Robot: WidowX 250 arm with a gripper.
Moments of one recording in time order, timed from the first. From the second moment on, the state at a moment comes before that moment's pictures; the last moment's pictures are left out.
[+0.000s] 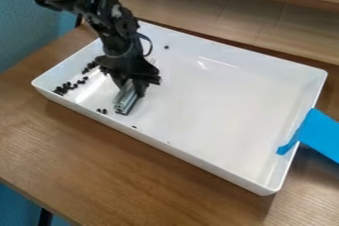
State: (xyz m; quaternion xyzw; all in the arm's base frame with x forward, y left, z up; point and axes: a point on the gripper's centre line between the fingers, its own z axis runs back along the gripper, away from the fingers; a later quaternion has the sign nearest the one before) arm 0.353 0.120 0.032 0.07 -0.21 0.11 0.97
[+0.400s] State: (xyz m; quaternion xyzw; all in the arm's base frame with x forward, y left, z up) arm 0.335 0.174 0.031 0.09 -0.23 0.10 0.96
